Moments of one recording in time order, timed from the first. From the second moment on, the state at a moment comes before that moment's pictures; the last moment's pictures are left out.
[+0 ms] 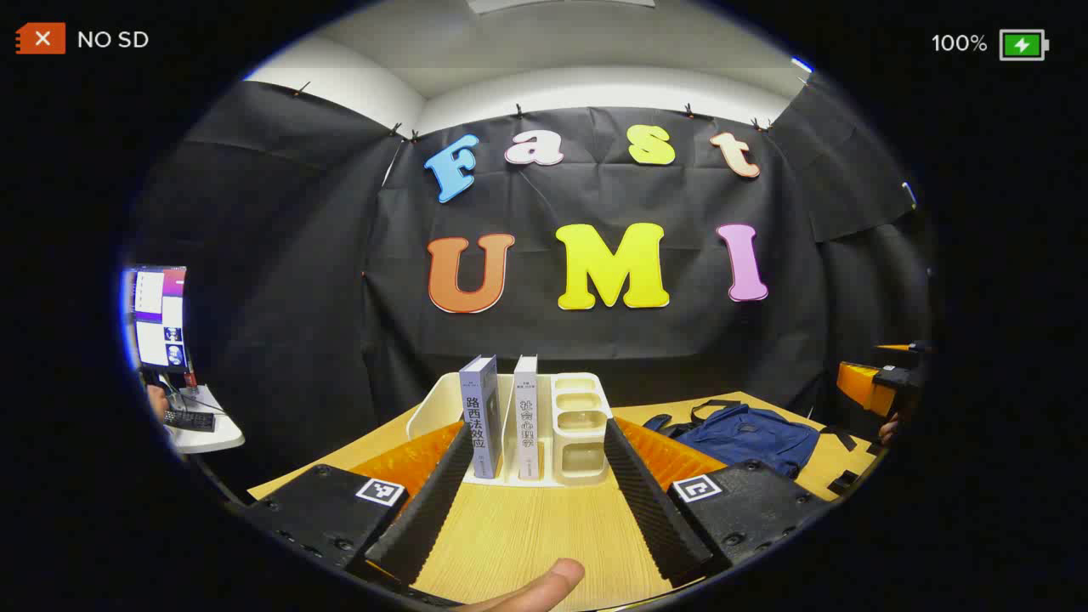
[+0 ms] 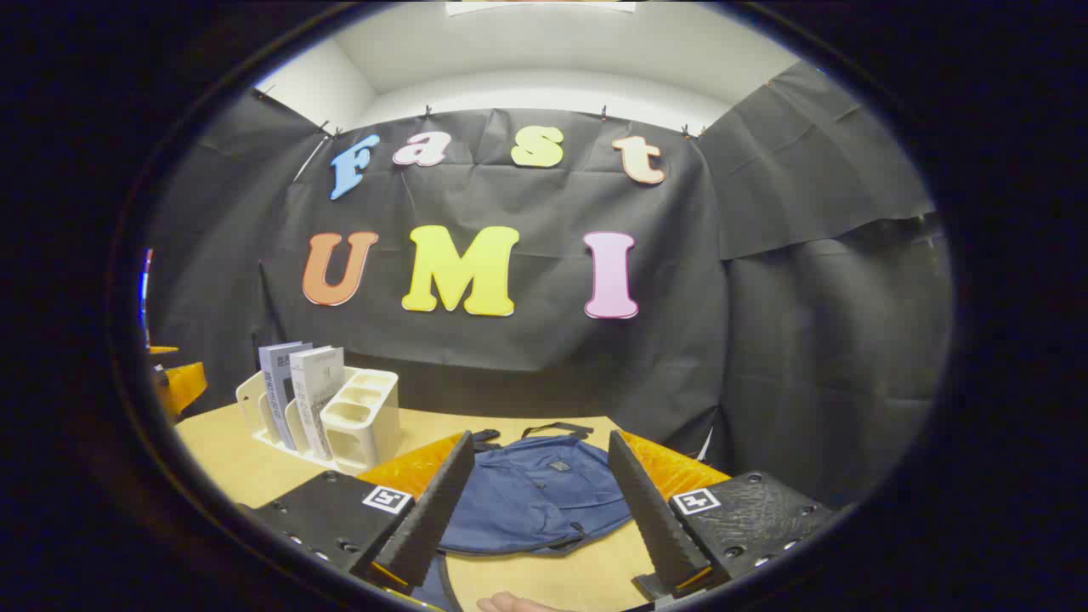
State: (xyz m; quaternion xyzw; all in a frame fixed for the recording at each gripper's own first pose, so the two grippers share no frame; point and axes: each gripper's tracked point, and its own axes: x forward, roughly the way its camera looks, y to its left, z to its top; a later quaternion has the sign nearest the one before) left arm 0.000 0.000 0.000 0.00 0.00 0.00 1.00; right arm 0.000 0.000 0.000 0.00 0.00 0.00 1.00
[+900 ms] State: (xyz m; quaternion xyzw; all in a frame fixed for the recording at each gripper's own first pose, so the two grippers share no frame) left arm 0.012 0.041 -0.012 0.01 0.03 0.03 1.00; right arm 0.008 0.015 -0.018 -0.09 0.03 -0.02 1.00
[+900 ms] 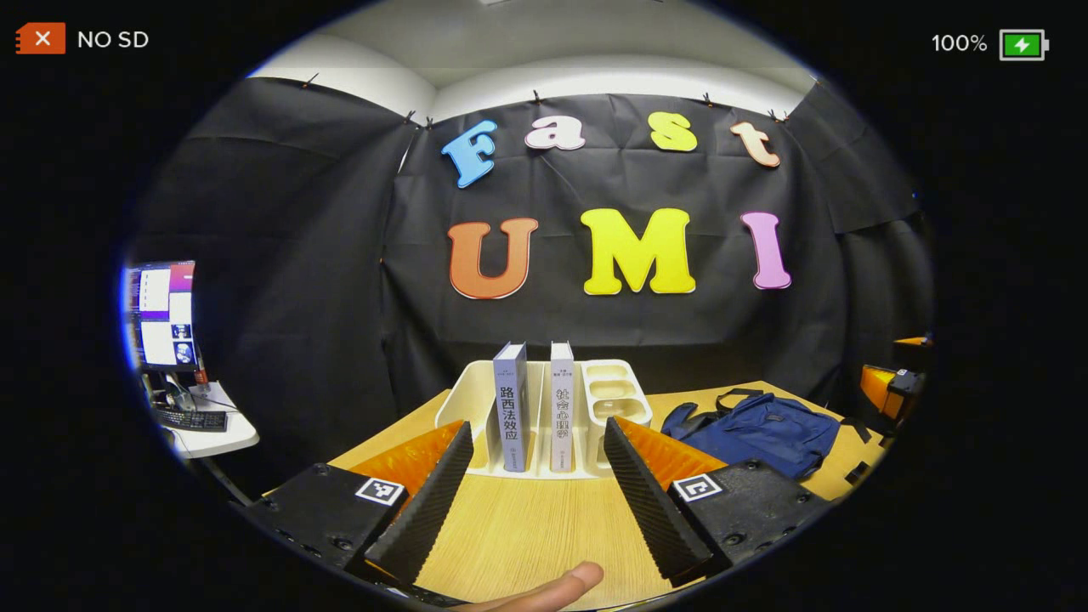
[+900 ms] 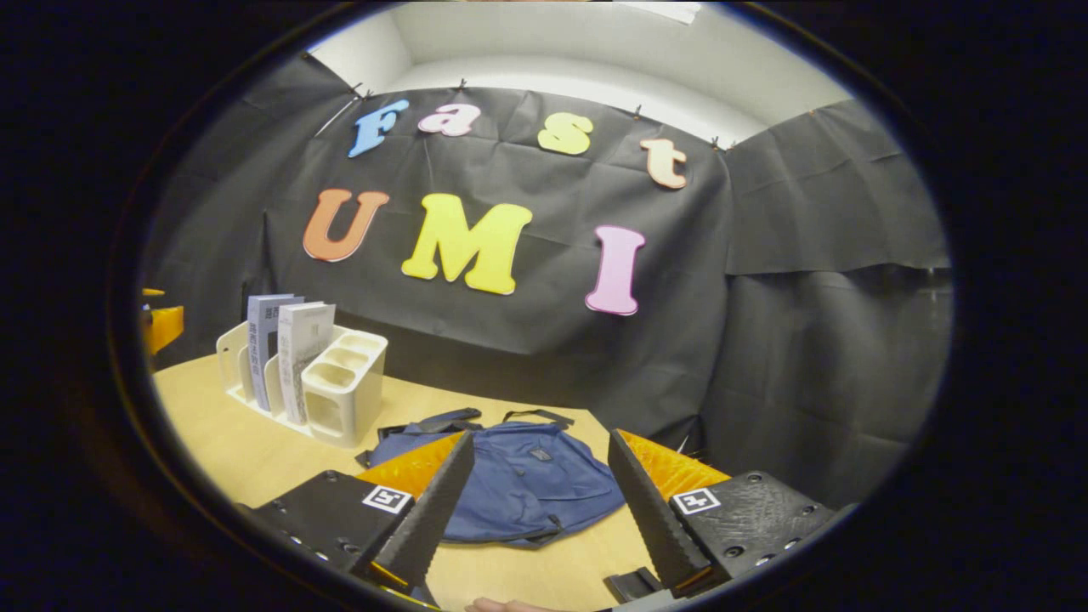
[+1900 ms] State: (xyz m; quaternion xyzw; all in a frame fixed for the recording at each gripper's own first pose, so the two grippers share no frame) left arm 0.012 0.057 -0.011 0.03 0.02 0.06 1.00; right arm 0.090 0.161 -0.206 -0.37 0.22 0.10 0.90
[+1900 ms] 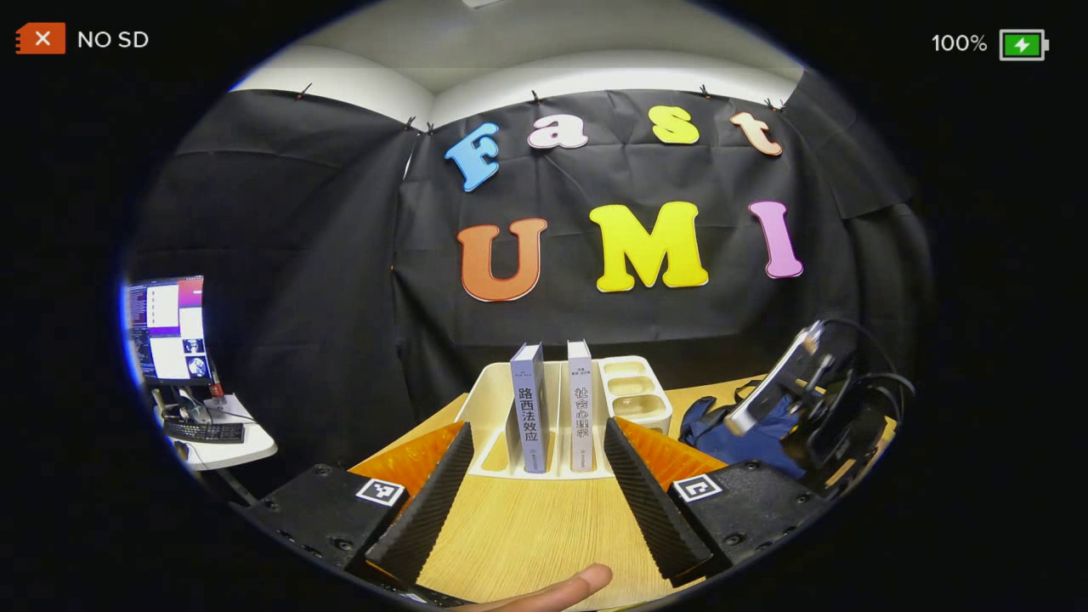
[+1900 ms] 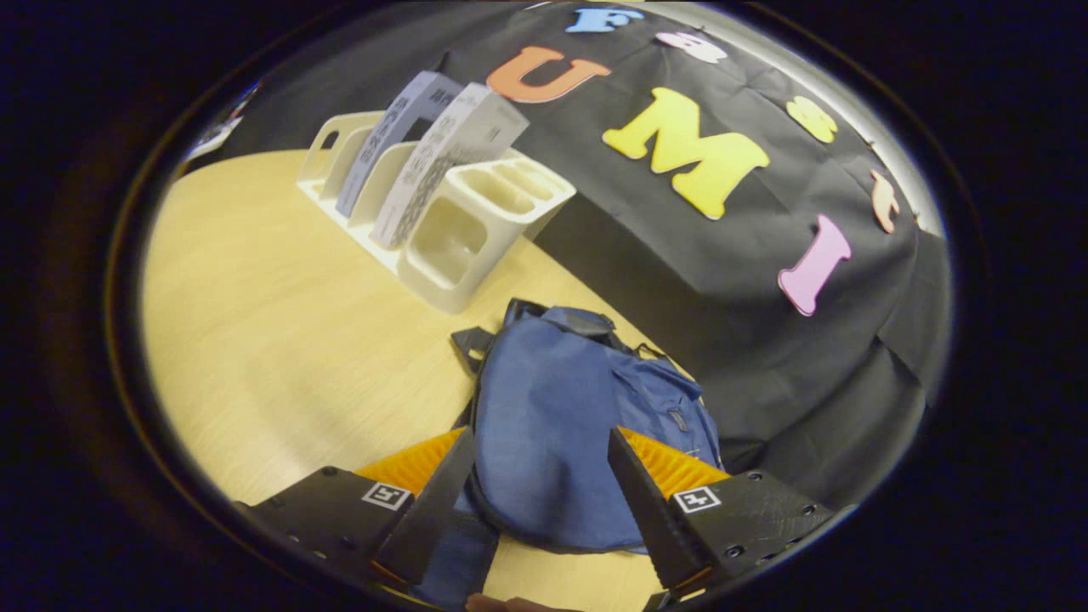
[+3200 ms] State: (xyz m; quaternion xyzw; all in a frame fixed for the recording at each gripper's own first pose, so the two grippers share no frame) left arm 0.017 0.056 -0.017 0.02 0.03 0.07 1.00; right arm 0.182 0.123 -0.139 -0.34 0.21 0.02 0.92
